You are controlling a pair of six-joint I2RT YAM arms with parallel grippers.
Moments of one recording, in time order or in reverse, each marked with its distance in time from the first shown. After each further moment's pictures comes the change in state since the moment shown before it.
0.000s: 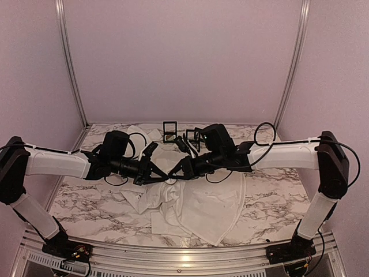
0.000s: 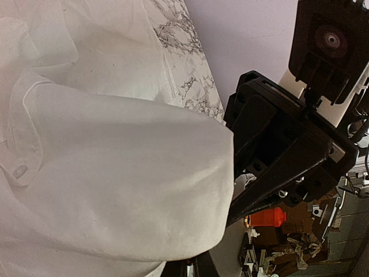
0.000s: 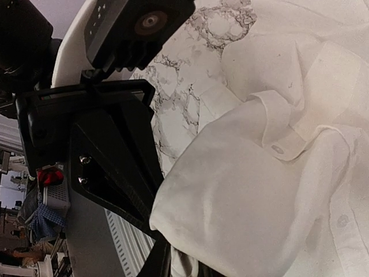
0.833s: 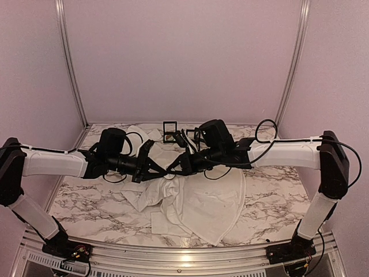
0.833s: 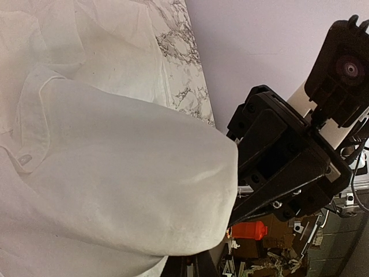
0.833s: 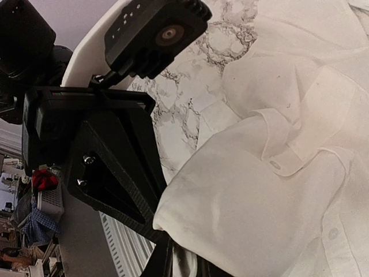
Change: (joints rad) left arm 0.016 -0.029 0.000 0.019 -0.008 -0.140; right arm 0.010 -0.001 0.052 -0.037 0.051 -0.029
